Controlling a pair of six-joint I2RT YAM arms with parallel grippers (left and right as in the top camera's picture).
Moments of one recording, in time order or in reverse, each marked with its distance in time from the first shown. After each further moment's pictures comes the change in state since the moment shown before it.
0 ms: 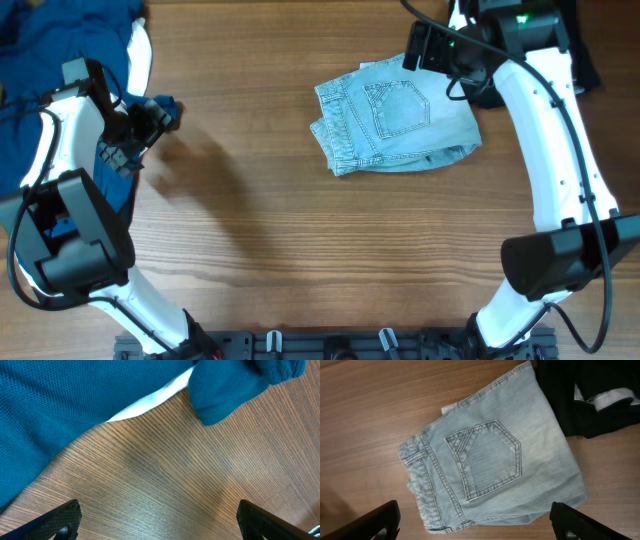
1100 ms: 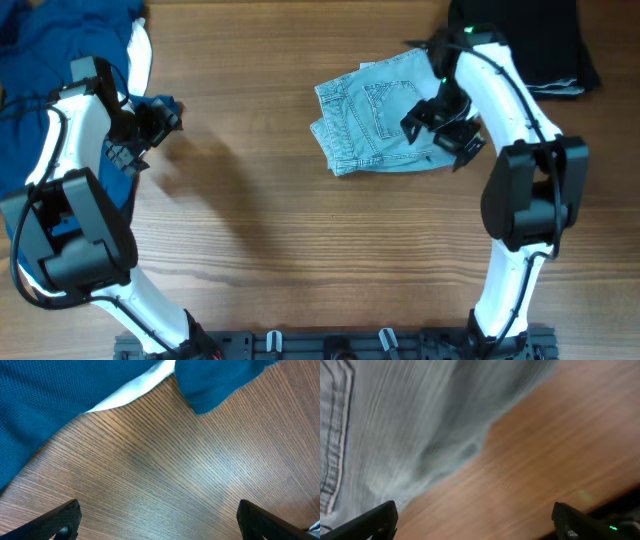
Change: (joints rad) left arm -0.028 0.000 0.000 -0.010 0.000 0.000; right arm -0.053 0.279 -0.175 -0.303 -0.038 0.499
